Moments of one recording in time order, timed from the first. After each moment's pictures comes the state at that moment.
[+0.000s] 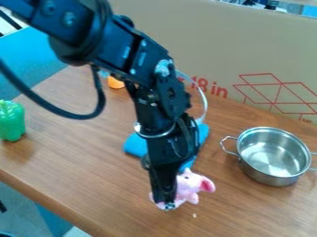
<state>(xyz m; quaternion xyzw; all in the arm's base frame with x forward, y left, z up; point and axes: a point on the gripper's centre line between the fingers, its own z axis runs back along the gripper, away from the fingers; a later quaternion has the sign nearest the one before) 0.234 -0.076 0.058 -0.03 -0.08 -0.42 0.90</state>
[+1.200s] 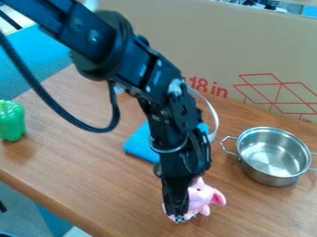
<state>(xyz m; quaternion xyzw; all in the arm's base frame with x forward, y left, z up) 0.241 -0.088 0.045 -0.03 -0.09 -0.46 0.88</state>
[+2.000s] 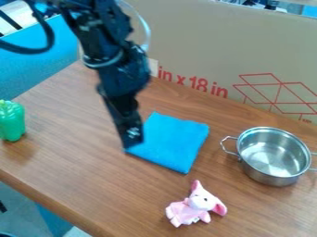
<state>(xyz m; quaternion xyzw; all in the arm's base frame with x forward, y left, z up) 0.254 0.016 0.113 0.01 -0.12 -0.28 0.95</state>
